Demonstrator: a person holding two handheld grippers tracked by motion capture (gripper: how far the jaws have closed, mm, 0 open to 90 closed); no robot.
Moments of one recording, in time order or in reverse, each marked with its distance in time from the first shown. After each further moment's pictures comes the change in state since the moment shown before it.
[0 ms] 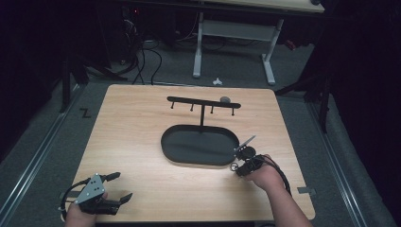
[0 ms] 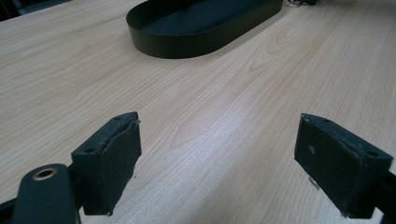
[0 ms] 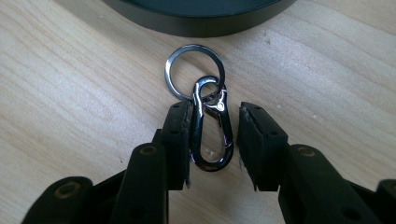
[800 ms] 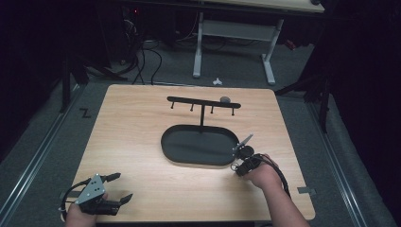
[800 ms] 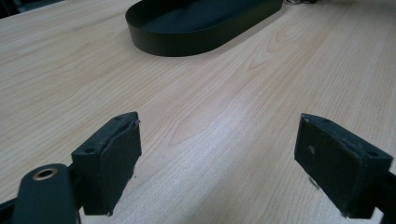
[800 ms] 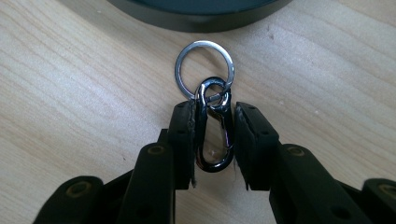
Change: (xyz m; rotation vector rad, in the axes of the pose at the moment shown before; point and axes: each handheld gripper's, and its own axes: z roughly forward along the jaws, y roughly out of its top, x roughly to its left) left arm -0.001 -0.001 0.000 0.010 0.002 -0.003; right arm 0.004 0.004 0.000 0.043 -0.017 0.015
